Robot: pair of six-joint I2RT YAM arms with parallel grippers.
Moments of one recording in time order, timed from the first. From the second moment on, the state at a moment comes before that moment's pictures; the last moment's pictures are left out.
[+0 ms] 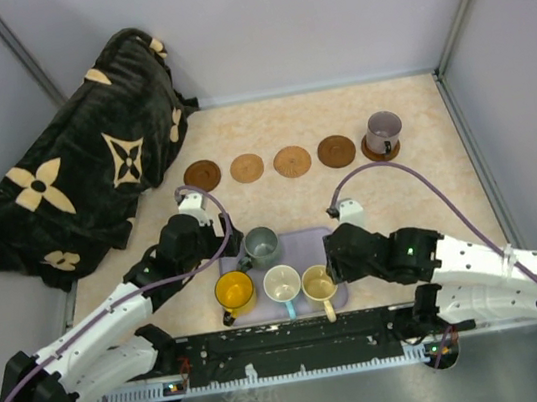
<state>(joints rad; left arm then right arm) -0.70 0.93 0.52 -0.13 -0.20 -0.43 1.16 0.86 0.73 -0.82 0.35 0.84</state>
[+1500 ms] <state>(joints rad) -0.70 0.94 0.52 -0.12 -0.21 -0.44 1.17 1.17 0.81 -0.78 0.67 0.78</state>
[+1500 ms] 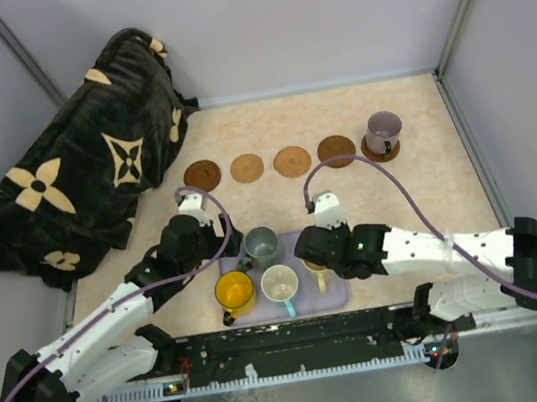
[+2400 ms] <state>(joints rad) -0.70 0.94 0.51 -0.11 -0.22 -0.44 1.04 1.14 0.79 -0.50 0.69 0.45</state>
